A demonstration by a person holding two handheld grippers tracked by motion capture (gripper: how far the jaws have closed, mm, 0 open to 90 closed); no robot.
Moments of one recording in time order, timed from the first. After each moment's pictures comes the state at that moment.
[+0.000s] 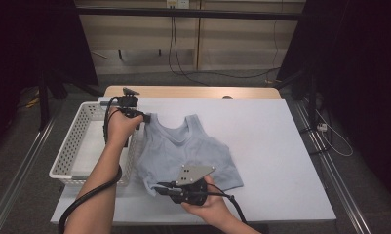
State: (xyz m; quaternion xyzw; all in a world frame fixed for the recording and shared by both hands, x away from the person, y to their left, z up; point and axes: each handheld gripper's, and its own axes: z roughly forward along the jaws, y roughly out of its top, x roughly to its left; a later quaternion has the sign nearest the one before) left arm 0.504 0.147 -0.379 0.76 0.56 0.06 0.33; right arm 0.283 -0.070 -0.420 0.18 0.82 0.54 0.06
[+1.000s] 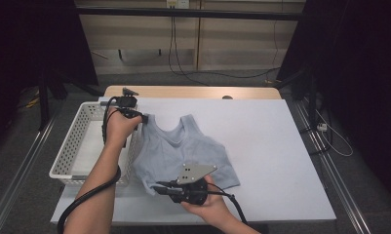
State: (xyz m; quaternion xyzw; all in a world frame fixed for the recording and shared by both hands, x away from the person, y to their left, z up) left arm 0.506 0.149 -0.380 0.77 0.56 0.07 0.31; right arm 0.283 -0.072 -0.418 0.19 0.81 0.56 0.04
